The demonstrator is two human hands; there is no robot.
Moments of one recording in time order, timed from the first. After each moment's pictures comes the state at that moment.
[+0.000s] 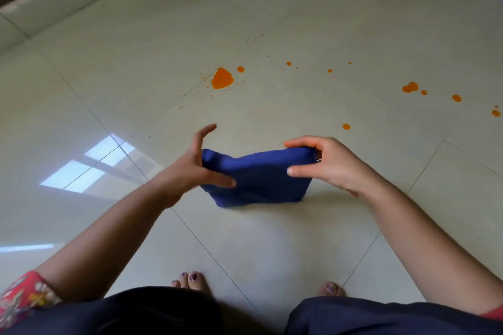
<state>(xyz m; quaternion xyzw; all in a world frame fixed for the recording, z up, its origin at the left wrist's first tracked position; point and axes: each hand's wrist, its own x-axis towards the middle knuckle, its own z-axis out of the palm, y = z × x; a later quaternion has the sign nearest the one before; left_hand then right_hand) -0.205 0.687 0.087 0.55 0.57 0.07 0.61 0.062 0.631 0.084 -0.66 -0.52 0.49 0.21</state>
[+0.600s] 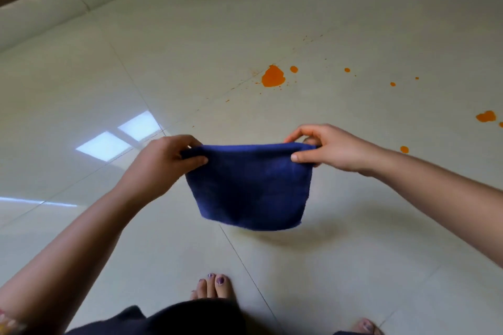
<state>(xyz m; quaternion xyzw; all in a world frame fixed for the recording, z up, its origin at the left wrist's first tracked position) -0.308 0.697 0.097 0.67 0.67 0.11 0.32 -0.003 0.722 0.082 -0.56 -0.63 0.54 0.08</state>
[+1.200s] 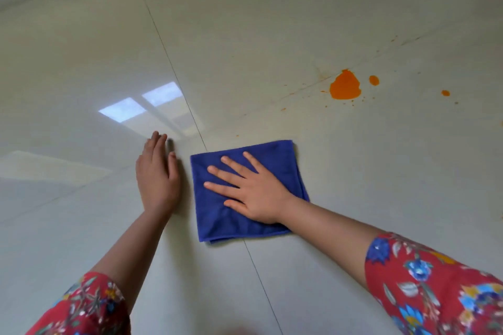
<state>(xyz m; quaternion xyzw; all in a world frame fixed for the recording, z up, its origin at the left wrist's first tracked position) -0.434 0.736 -0.096 0.51 0.82 0.23 0.11 -0.204 0.764 -0.110 -0.24 -0.96 0.13 -0.01</state>
